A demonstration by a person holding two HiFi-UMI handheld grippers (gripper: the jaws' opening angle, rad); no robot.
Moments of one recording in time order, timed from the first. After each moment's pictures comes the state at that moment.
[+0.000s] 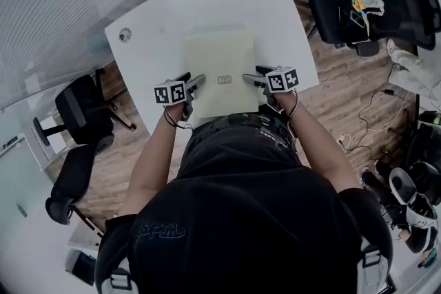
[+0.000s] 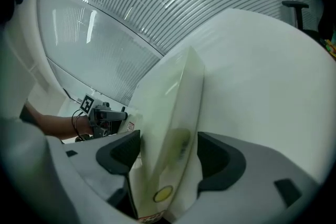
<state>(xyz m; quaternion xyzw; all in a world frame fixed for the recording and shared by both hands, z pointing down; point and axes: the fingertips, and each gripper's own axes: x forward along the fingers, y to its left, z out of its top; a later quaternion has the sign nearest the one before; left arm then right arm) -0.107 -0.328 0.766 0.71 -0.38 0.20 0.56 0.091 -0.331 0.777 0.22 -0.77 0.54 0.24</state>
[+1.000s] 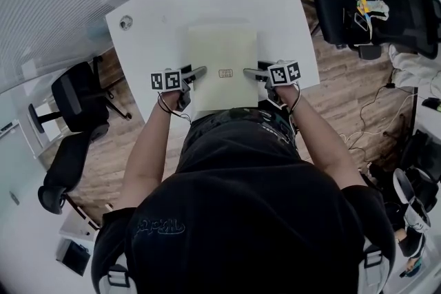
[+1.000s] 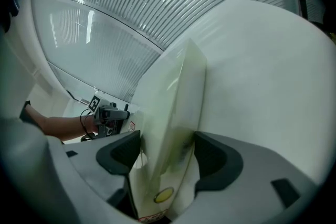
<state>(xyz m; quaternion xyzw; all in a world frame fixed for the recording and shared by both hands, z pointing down) -0.103 -0.325 0.776 0.70 -0.33 0.15 0.62 0.085 -0.331 0.780 0.19 -0.77 0.56 0.25</state>
